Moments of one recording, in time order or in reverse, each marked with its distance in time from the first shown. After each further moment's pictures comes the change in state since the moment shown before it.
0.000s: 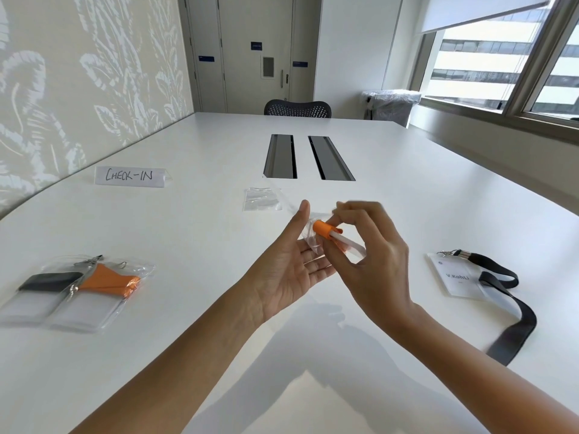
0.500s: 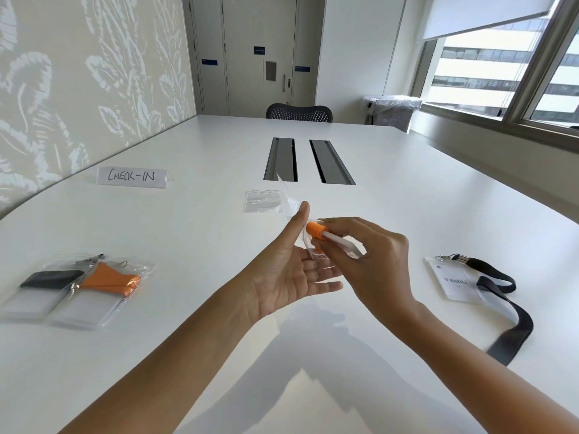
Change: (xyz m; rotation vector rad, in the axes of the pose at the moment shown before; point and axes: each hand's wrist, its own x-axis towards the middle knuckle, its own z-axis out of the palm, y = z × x) left_hand -0.003 0.005 -0.002 0.118 -0.035 -0.116; right_hand 0.004 -0.001 -0.005 0.197 -0.108 0.100
